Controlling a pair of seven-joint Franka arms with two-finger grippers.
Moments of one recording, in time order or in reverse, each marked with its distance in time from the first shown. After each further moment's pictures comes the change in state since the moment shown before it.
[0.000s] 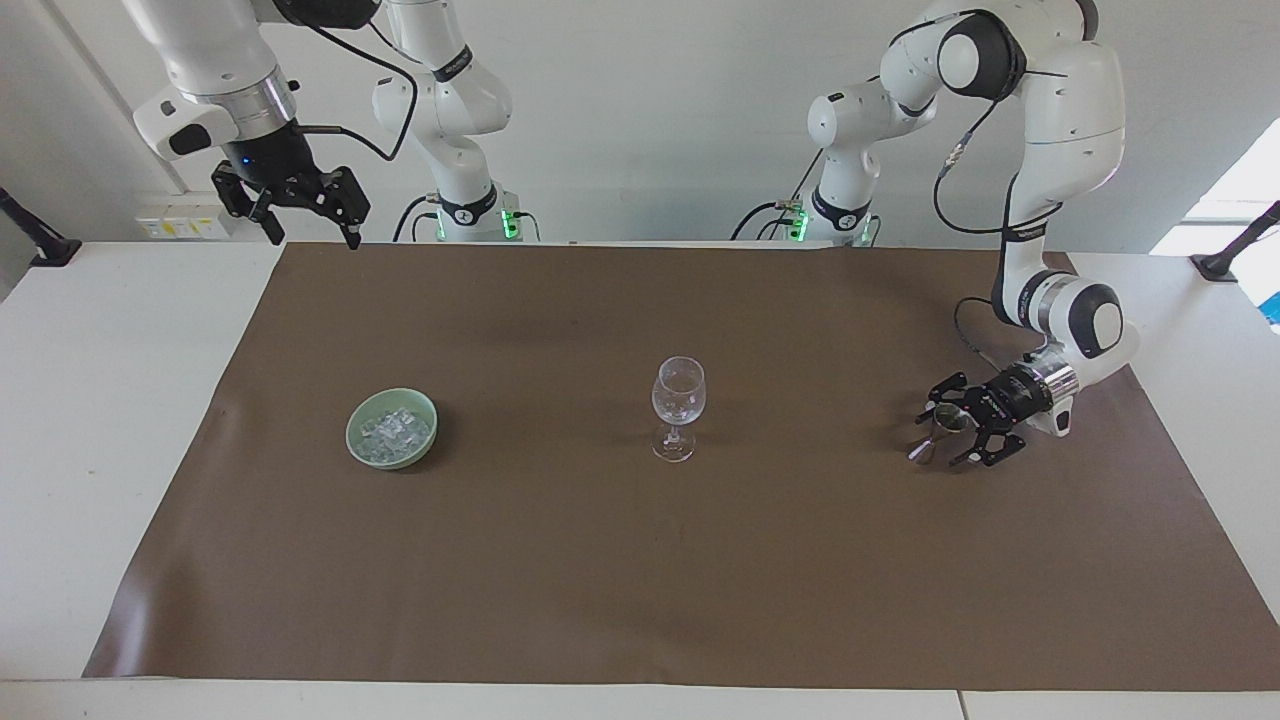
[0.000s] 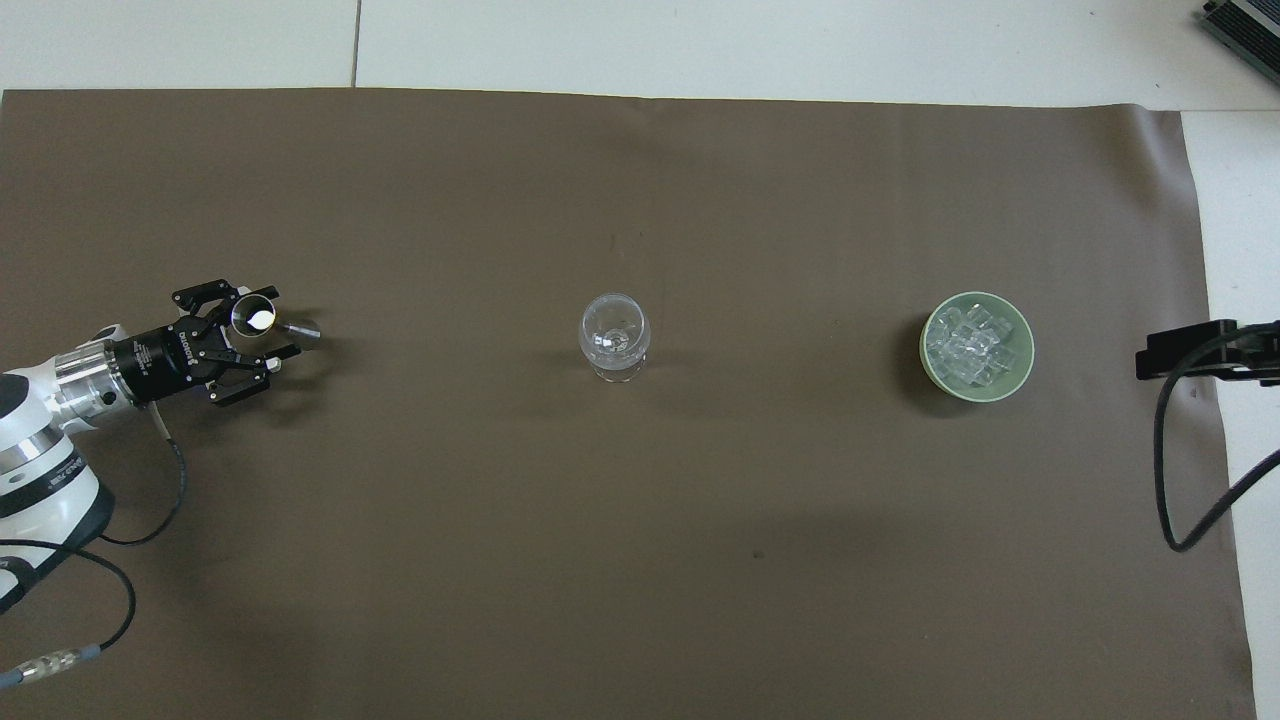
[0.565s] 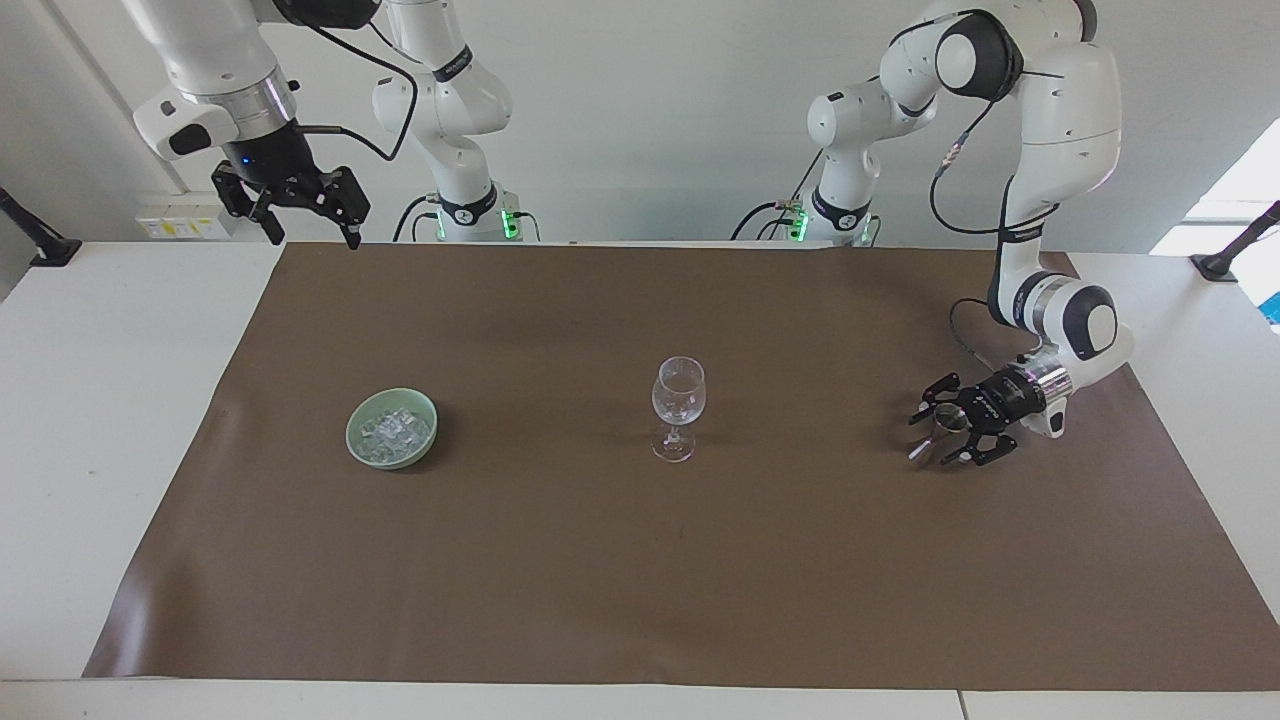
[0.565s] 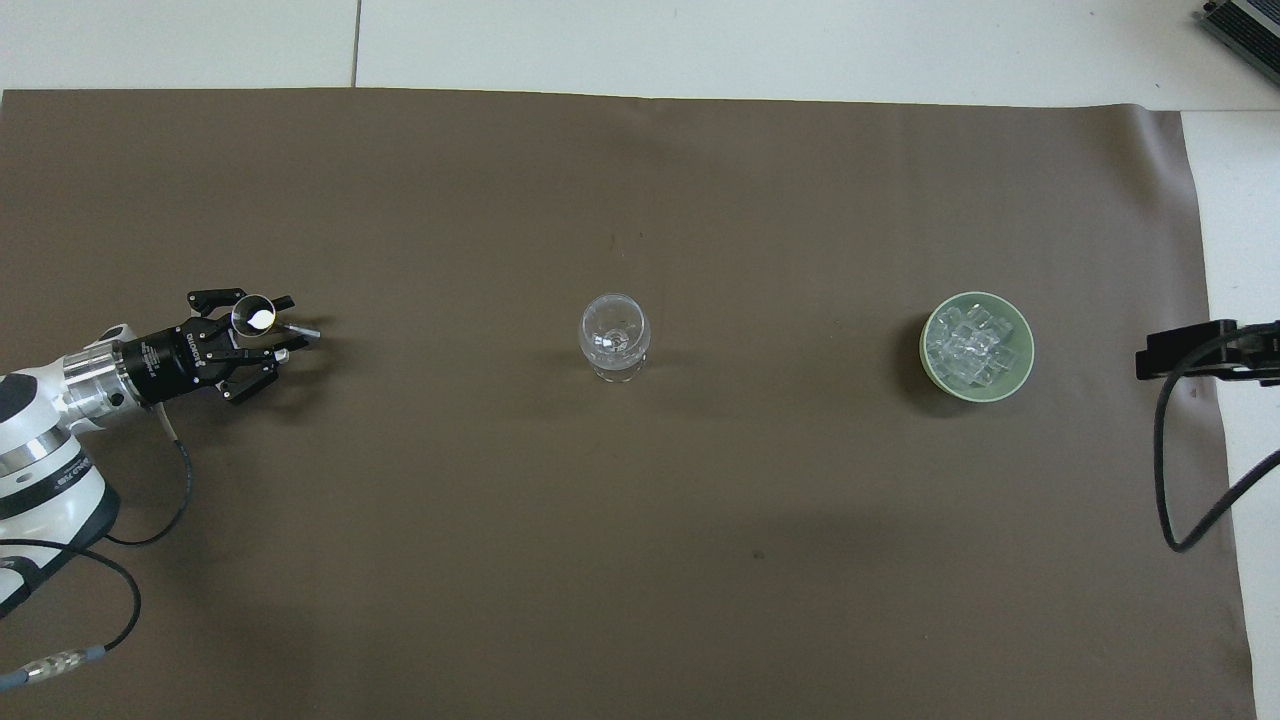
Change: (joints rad) left arm -0.010 0.000 0.003 -0.006 0.000 0.000 0.018; right arm 0.000 0.000 0.000 0.000 0.000 0.000 0.000
